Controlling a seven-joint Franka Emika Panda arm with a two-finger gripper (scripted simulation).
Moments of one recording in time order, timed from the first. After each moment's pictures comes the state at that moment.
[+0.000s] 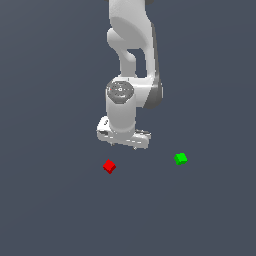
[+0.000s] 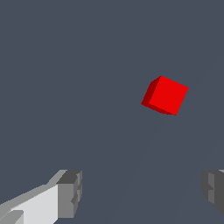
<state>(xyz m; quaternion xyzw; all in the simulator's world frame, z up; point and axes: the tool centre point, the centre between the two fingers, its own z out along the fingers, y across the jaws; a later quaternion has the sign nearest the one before) 0.015 -0.019 0.124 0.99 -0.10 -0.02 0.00</state>
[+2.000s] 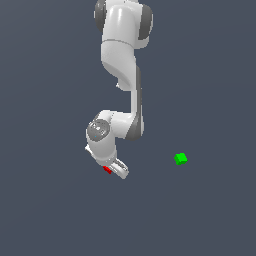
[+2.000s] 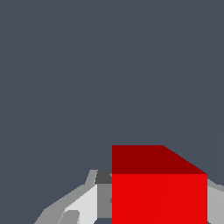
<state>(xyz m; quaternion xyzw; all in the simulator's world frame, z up) 0.067 -0.087 0.020 0.95 -0.31 0.00 0.00</state>
